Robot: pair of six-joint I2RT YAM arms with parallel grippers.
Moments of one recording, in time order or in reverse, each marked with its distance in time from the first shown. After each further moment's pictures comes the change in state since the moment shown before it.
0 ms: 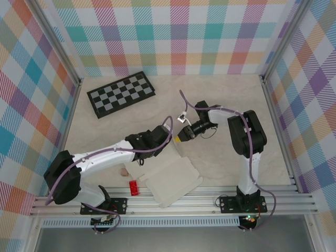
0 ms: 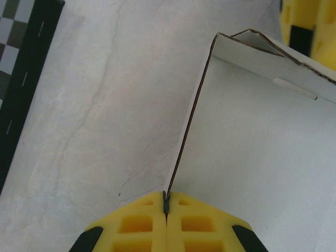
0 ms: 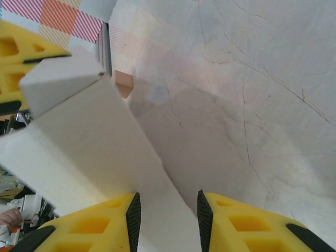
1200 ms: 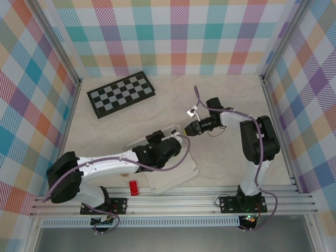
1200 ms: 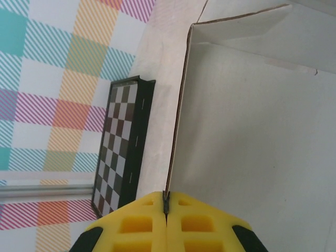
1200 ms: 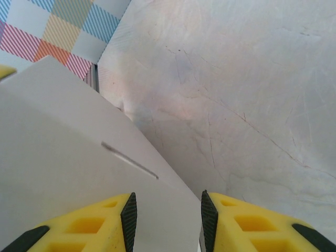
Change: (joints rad) left arm -0.196 0.011 -0.077 0.294 -0.445 0.402; right arm -0.101 -0.162 -0.169 0.275 0.014 0.170
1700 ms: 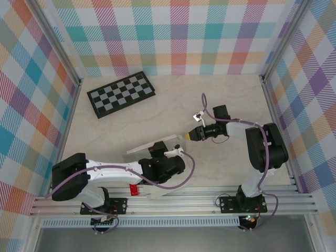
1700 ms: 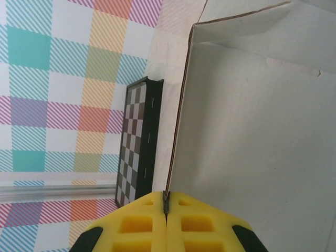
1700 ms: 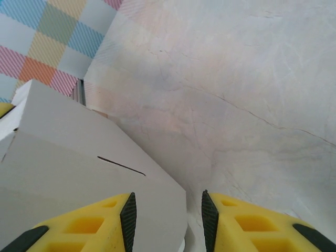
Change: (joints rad) left arm -0.149 0.037 -0.097 0.050 -0.181 -0.033; right arm -0.032 -0.137 -0.259 0.306 0.029 0.159
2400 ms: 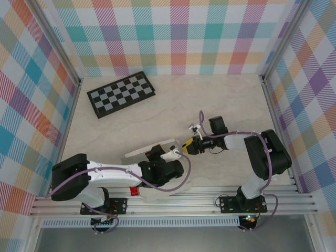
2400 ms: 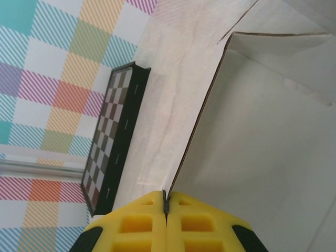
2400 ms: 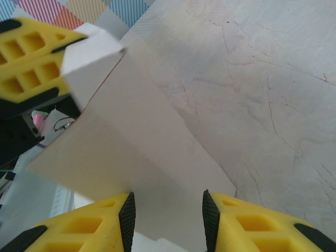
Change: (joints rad) left arm 0.026 -0.004 -0.041 -0.027 0.038 -0.239; right arm 0.097 -0.079 -0.206 0.230 -0.060 -0.079
